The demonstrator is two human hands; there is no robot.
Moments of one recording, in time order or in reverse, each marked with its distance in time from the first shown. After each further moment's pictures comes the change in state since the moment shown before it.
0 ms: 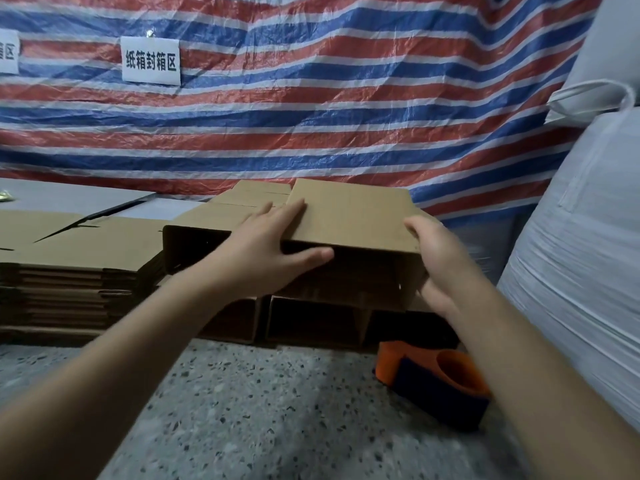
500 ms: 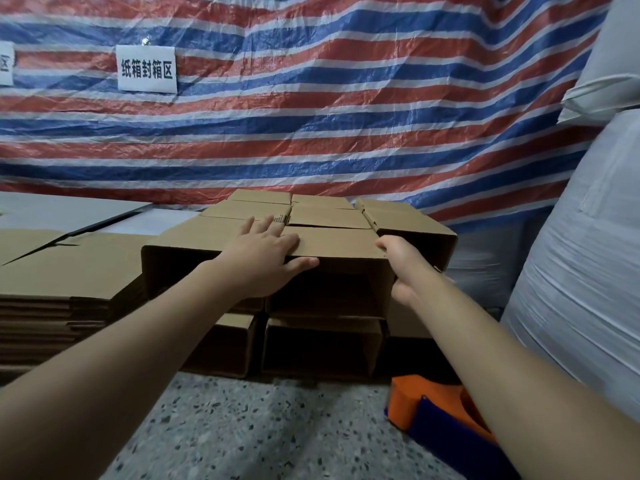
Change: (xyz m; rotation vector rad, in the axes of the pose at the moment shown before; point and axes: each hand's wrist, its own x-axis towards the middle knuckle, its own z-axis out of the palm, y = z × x) left_hand 0.104 -0.066 0.041 0.572 -0.138 0.093; right_hand 0.120 0.036 0.030 -0.083 -0.007 0.185
